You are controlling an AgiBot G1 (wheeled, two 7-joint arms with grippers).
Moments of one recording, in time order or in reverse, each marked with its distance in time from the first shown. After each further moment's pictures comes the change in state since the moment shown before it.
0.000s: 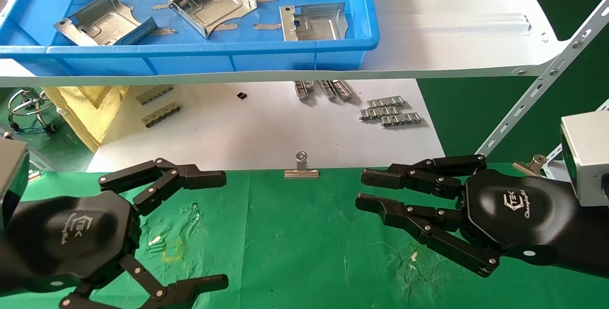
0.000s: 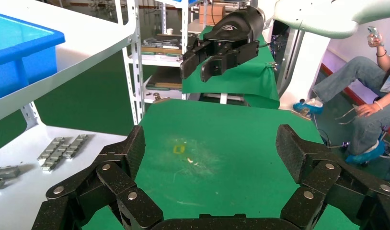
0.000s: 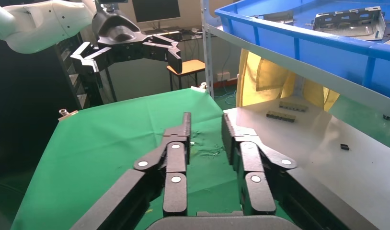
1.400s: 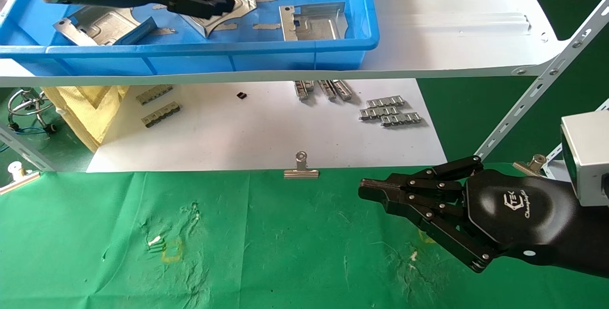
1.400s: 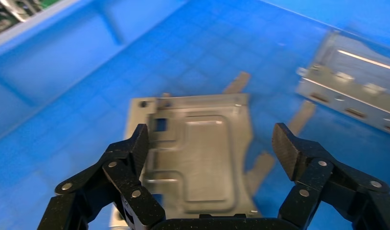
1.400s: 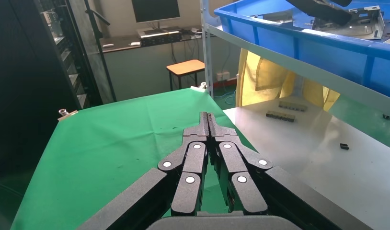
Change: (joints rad) left arm -1.029 0.562 0.346 1.143 0.747 -0.380 0.057; right arm 0.000 0.000 0.000 0.000 0.000 0.000 0.000
